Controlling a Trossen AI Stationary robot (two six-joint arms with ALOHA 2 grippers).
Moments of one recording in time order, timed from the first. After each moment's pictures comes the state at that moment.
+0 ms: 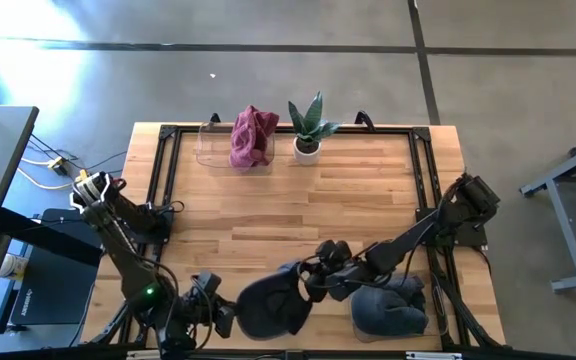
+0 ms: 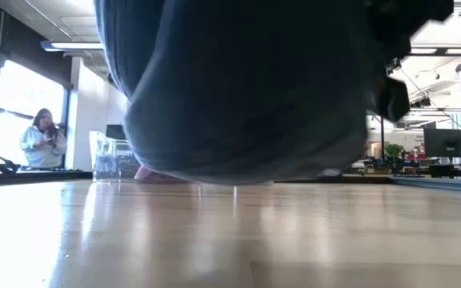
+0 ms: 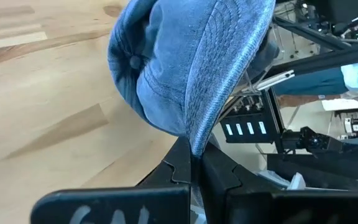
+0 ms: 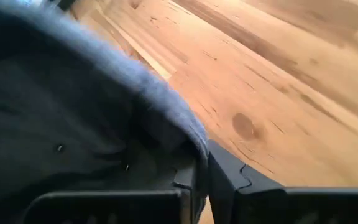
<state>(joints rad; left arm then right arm) -0.96 1.61 1.36 -0.66 -0.77 -1.93 0.53 1.76 1.06 -0.16 0.52 1.22</state>
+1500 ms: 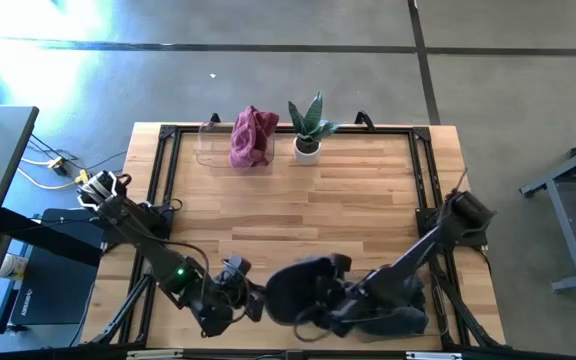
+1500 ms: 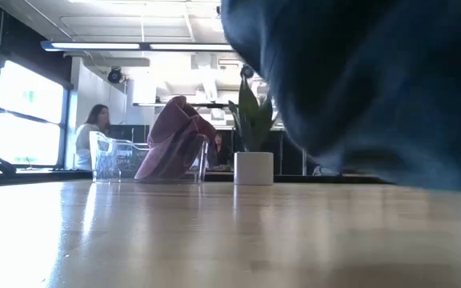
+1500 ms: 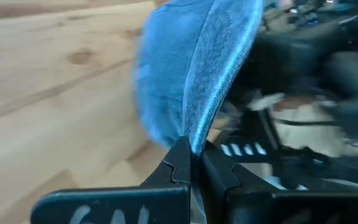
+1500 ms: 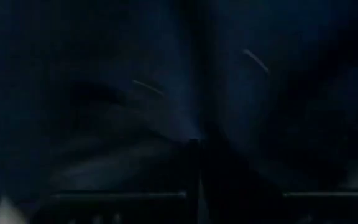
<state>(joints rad) -0.75 1.63 1.36 -0.48 -0.68 -1.63 0.67 1.89 1.38 -0.61 0.56 0.78</state>
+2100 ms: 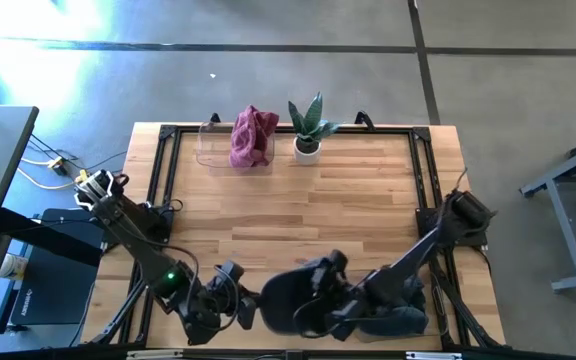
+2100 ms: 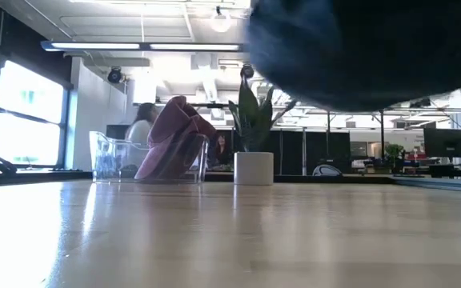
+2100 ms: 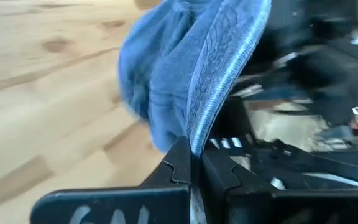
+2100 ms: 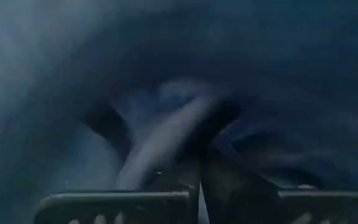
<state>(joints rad) -0.81 1.61 1.36 -0.42 -0.73 -1.65 0.66 1.89 1.38 -0.38 0.86 0.88</state>
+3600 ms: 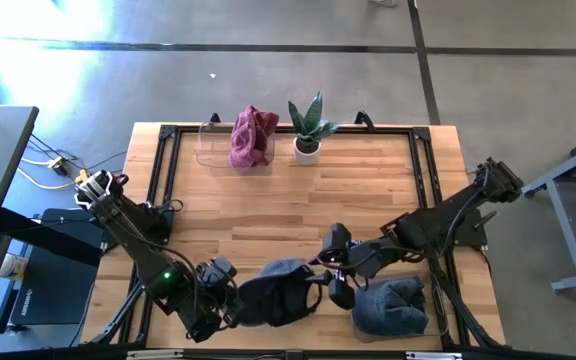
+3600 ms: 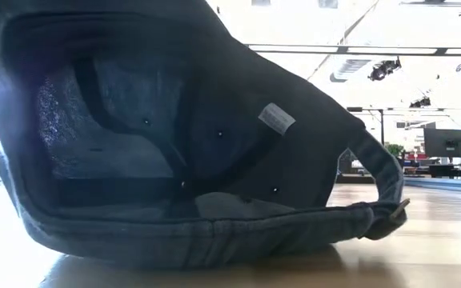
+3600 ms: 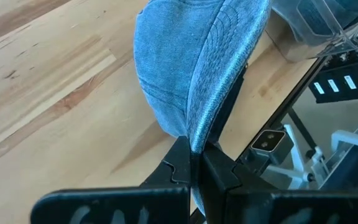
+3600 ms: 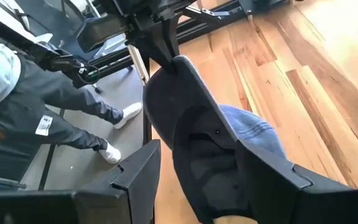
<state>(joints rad) -0.81 1.61 1.43 -0.92 -0.48 -1.64 0.51 1.52 1.39 -0.44 0.26 0.70</state>
